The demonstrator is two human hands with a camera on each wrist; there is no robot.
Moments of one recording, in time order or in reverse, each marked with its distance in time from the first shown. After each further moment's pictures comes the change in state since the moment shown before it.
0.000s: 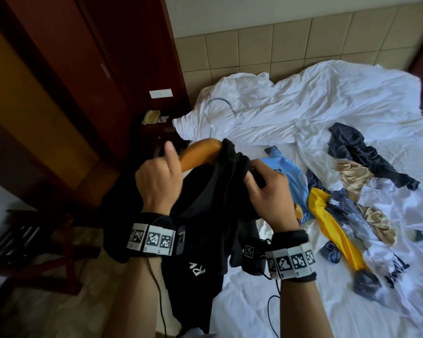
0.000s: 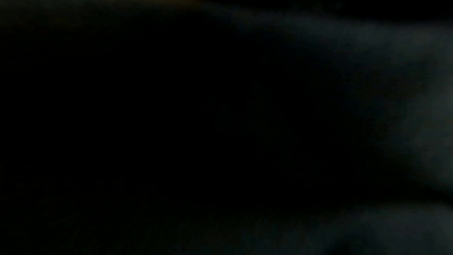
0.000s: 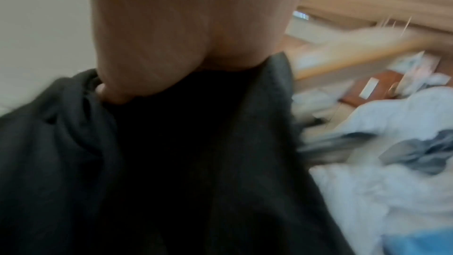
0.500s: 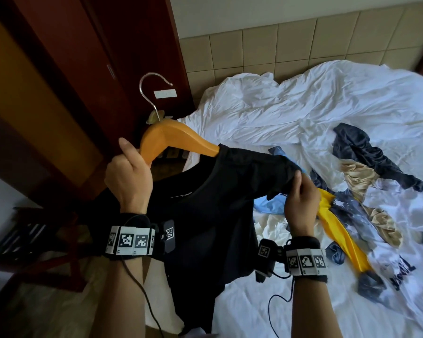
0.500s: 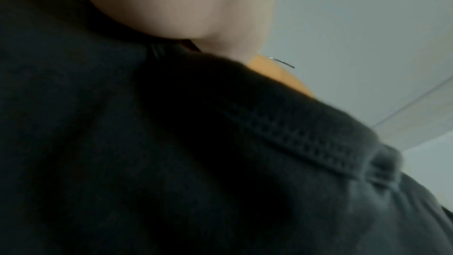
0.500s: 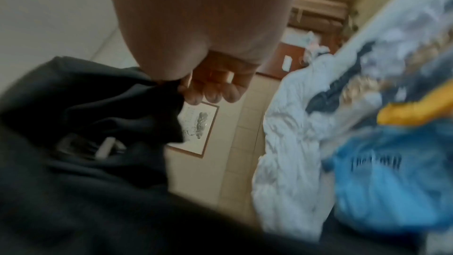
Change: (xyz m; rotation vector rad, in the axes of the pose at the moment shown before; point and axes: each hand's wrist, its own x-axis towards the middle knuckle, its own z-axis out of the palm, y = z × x) left_hand 0.016 -0.038 -0.029 -0.205 0.104 -0.274; right_hand -0.020 0.065 -0.011 0.091 0.393 0.311
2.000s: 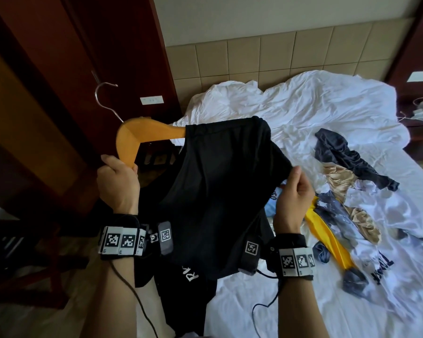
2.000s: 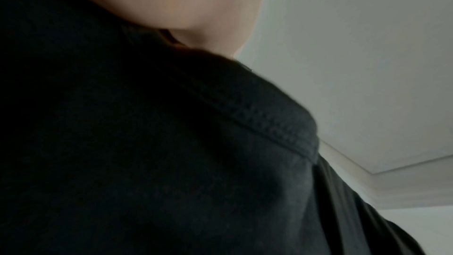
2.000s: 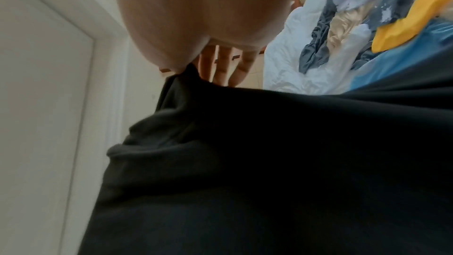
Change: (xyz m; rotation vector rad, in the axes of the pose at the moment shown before) left_hand -0.001 0.003 0.005 -0.222 0.032 -0.491; right_hand -0.008 -0.043 0.004 0.305 0.234 0.118
